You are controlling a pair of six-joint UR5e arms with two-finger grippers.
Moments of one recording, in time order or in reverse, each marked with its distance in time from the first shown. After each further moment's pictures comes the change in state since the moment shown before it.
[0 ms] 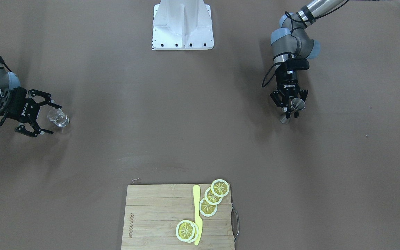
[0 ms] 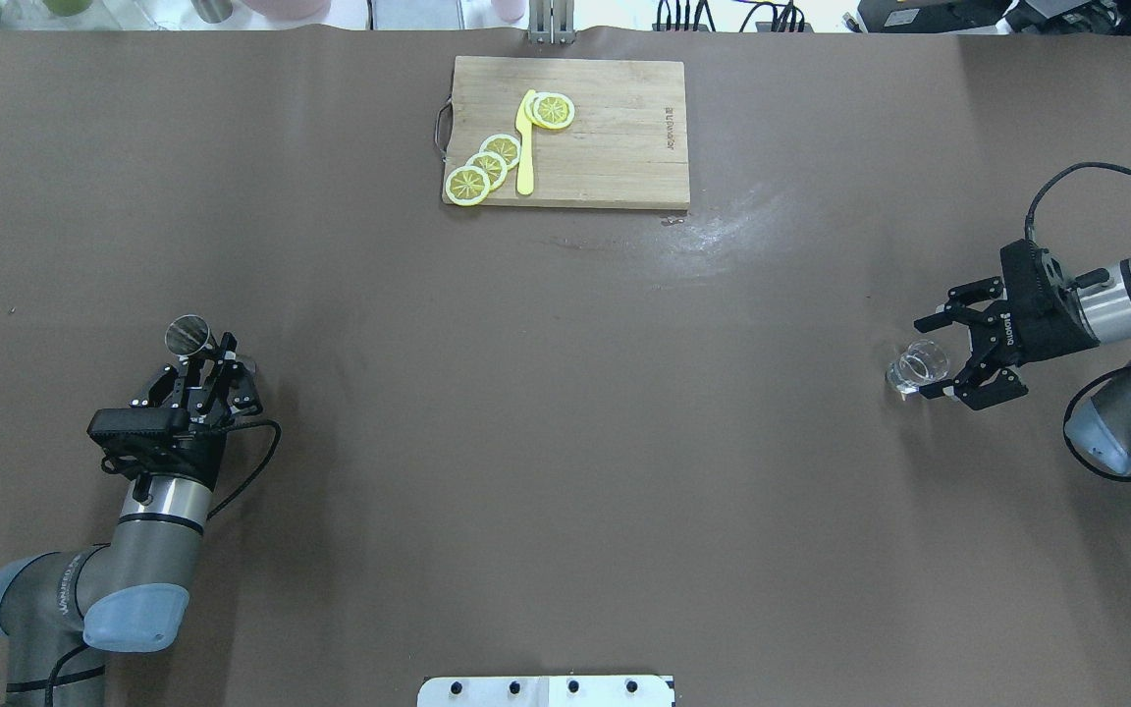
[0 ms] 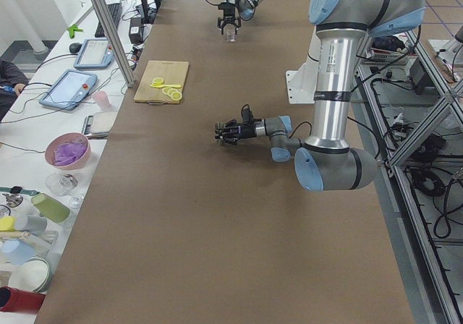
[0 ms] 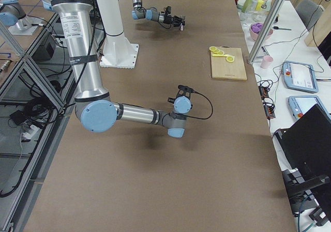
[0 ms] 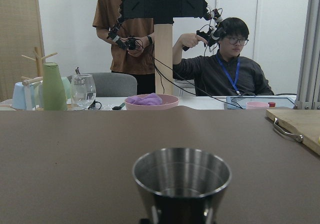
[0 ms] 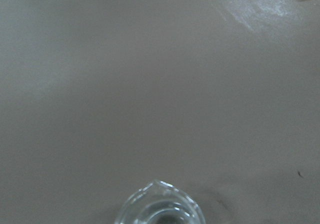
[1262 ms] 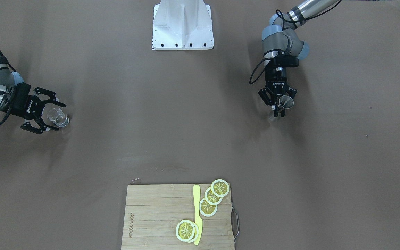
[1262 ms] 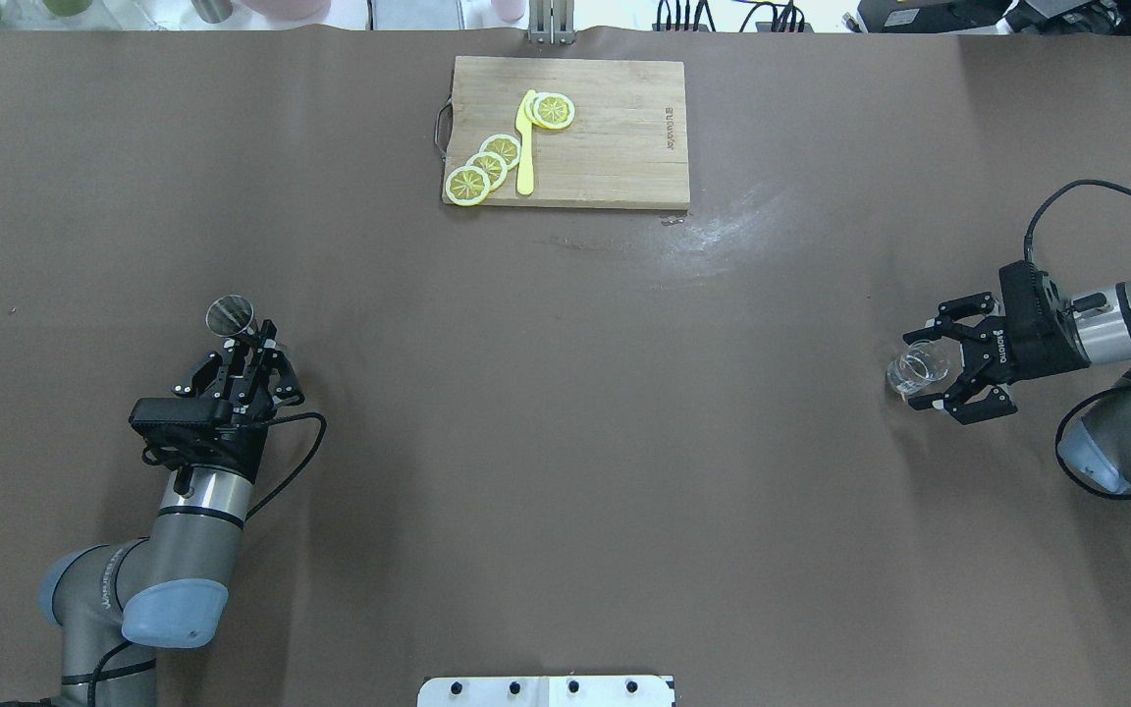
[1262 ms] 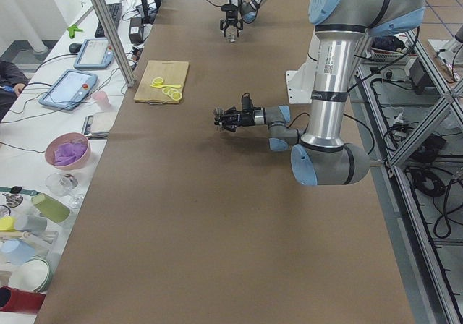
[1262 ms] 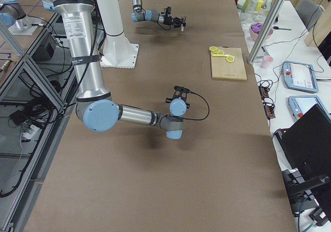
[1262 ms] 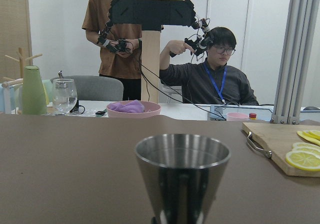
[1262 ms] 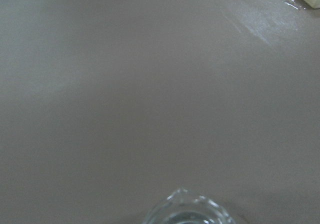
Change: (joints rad) left arm -0.008 -0.104 -0.010 -0.063 0.001 0.163; right arm -0.045 0.000 -0.038 0.151 -0.068 0.042
